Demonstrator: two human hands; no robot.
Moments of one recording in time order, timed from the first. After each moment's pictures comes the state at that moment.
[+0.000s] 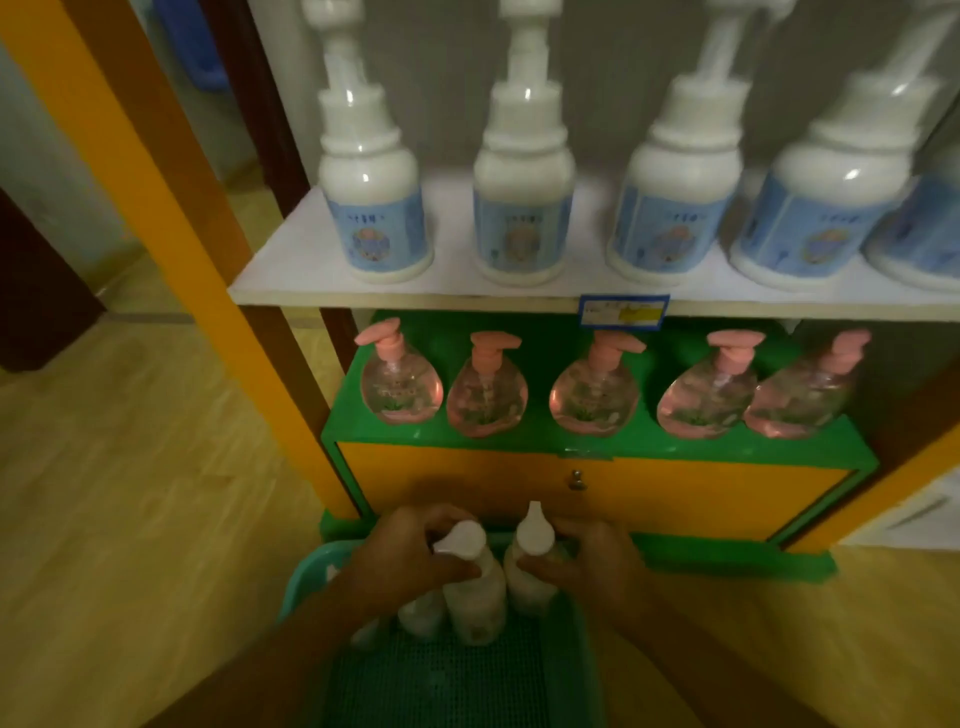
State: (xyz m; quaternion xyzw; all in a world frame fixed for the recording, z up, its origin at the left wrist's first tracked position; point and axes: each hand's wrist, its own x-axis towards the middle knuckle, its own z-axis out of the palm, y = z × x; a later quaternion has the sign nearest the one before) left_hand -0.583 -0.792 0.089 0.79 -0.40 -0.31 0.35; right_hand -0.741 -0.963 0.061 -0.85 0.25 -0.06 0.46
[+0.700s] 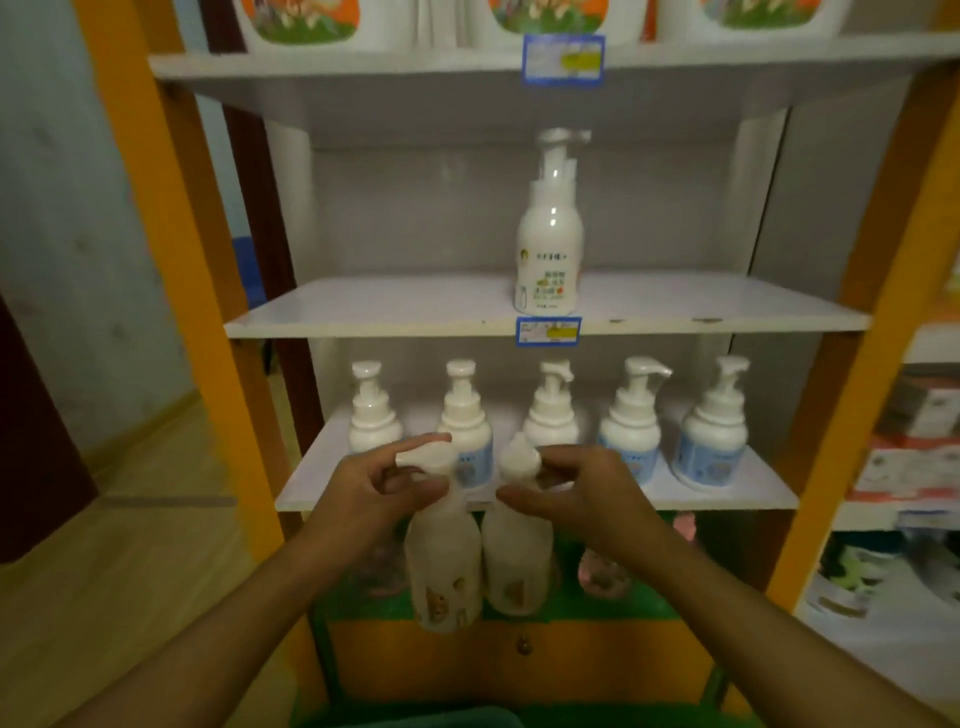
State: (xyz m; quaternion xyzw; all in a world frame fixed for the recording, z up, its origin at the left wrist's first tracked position) left_hand -0.620 -0.802 0.374 0.63 -0.43 -0.18 0.62; right_hand -0.776 -0.978 0.370 -0.85 0.10 -0.30 0.42
